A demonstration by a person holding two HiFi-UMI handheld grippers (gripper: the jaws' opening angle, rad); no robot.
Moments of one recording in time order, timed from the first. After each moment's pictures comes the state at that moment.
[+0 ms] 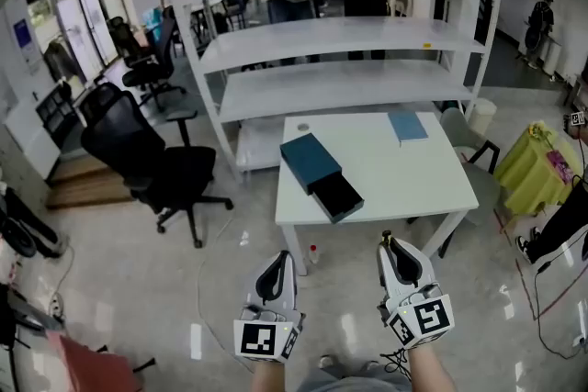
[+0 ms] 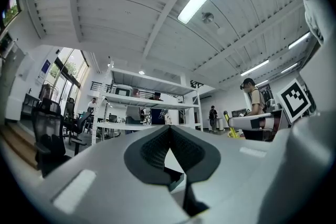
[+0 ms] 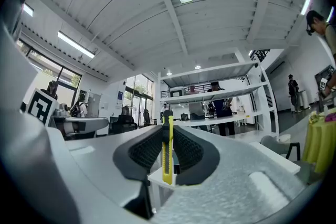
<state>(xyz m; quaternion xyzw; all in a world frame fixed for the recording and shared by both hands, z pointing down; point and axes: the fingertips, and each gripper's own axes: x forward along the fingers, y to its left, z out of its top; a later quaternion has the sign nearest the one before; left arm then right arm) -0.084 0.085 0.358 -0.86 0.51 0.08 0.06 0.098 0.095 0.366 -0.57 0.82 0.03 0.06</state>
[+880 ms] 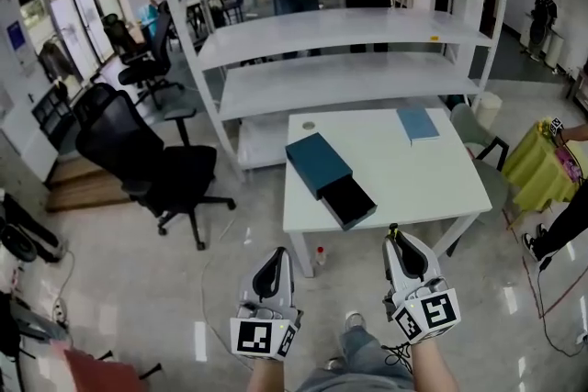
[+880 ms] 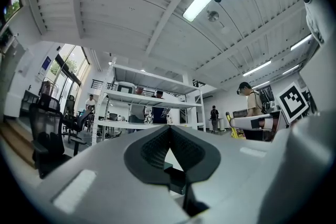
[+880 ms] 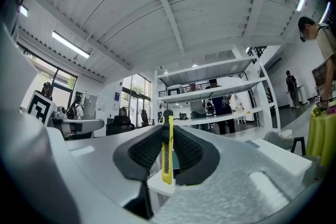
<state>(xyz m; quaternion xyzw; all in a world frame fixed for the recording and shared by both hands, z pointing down) -0.113 0.026 0.367 -0.86 0.50 0.08 0.05 0.085 0.035 0.375 -0.58 0.81 0.01 0.07</state>
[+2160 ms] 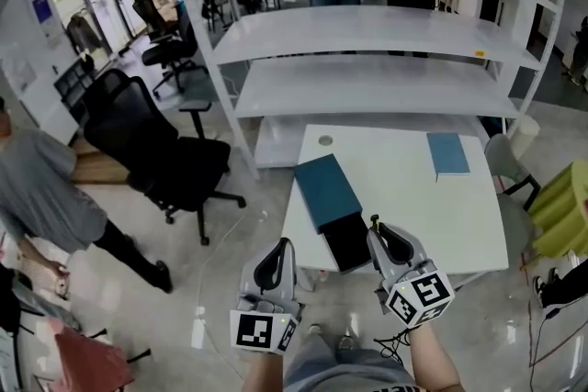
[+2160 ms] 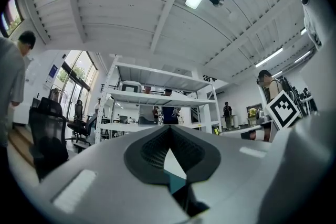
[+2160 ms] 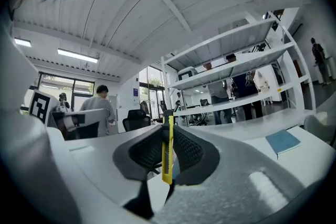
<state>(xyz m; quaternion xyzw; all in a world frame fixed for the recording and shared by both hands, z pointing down) -0.061 -0.116 0.353 -0.82 0.56 0.07 0.06 0.099 -0.155 0.399 -0.46 0.89 -0.05 0.04</state>
